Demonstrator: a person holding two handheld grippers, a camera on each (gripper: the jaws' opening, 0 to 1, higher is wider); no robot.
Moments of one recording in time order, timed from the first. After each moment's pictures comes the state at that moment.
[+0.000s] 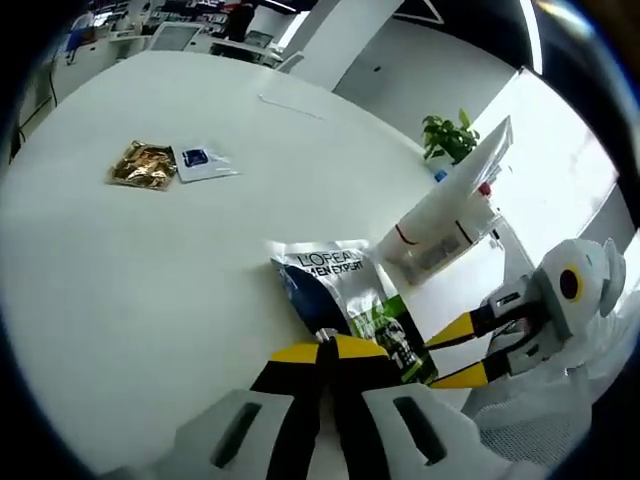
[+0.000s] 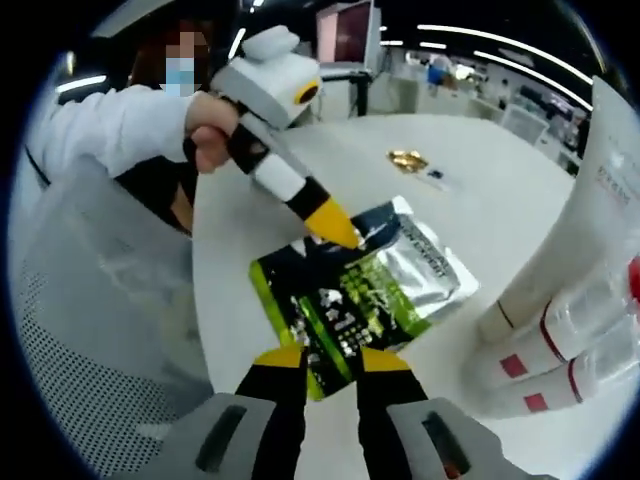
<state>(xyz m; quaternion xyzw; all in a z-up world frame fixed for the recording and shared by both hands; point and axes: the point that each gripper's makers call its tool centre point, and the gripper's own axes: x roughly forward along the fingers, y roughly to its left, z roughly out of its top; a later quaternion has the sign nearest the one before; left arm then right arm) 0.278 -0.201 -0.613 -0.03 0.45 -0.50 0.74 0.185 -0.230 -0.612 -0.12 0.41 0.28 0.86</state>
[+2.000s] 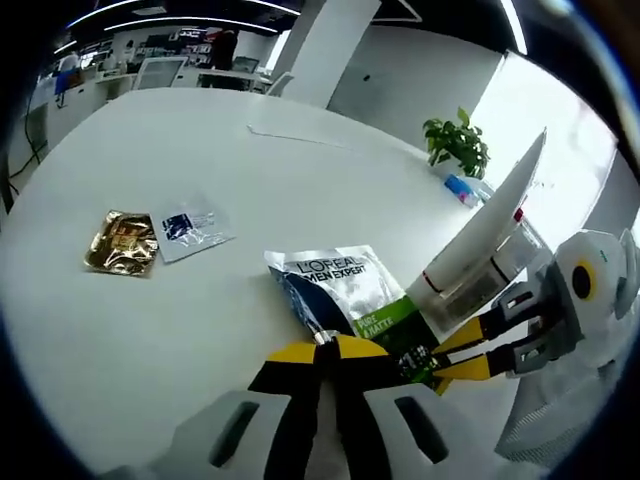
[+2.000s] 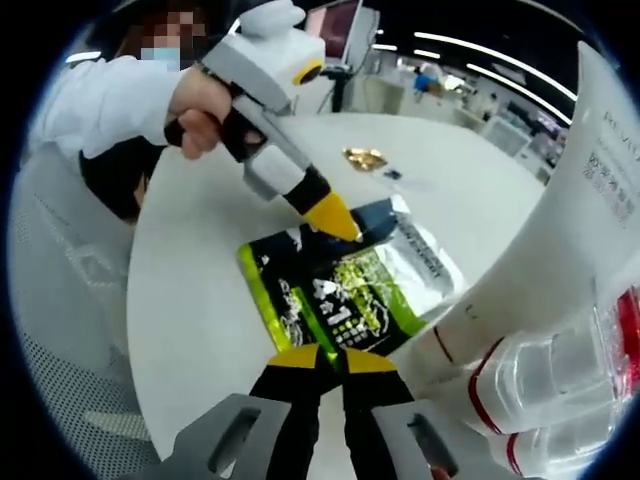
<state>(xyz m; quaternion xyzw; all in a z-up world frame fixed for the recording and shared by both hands) 0.323 -0.242 -0.609 0.01 0.39 -0.50 0.78 0.238 -0.277 -0.619 -0.17 0.39 0.23 0.87</state>
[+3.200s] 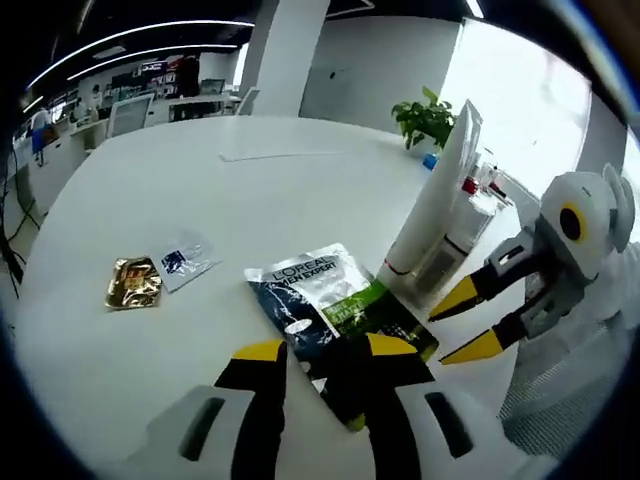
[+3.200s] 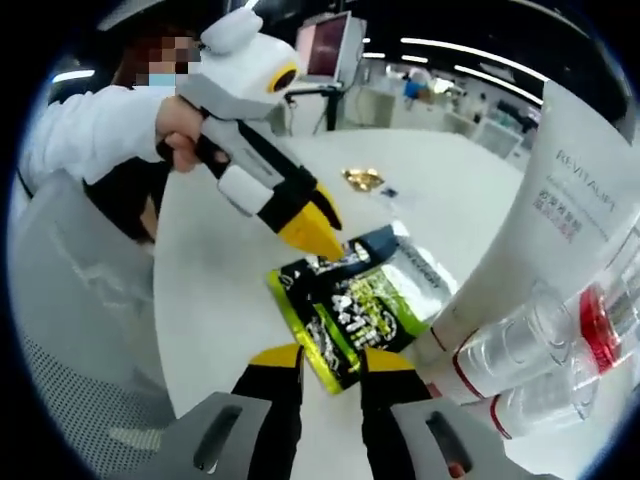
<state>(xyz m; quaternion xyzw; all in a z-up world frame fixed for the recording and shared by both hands) 0.299 -0.231 -0.575 0.08 0.34 -0.54 0.77 0.222 -0.268 -0.586 -0.13 0.37 0.23 0.89</state>
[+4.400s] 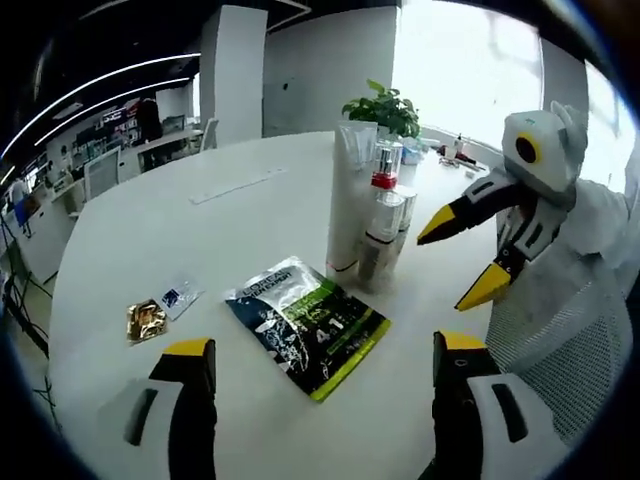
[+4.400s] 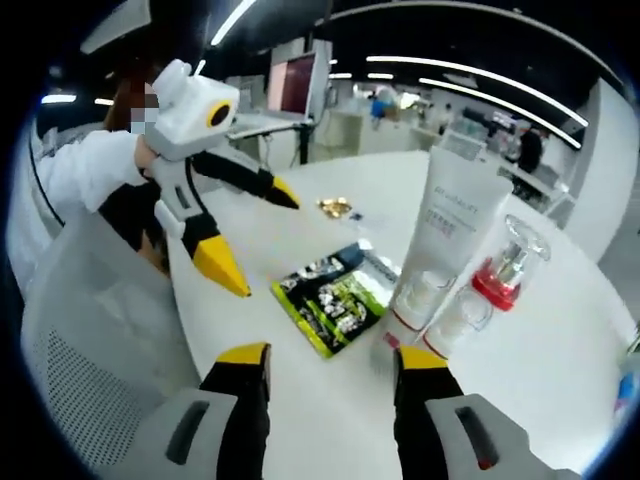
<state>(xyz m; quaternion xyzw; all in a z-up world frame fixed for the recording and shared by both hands) 0.259 -0.215 -0.534 0.17 0.26 -0.58 0.75 0.177 -0.295 -0.533 -0.11 0.33 0.17 0.92</state>
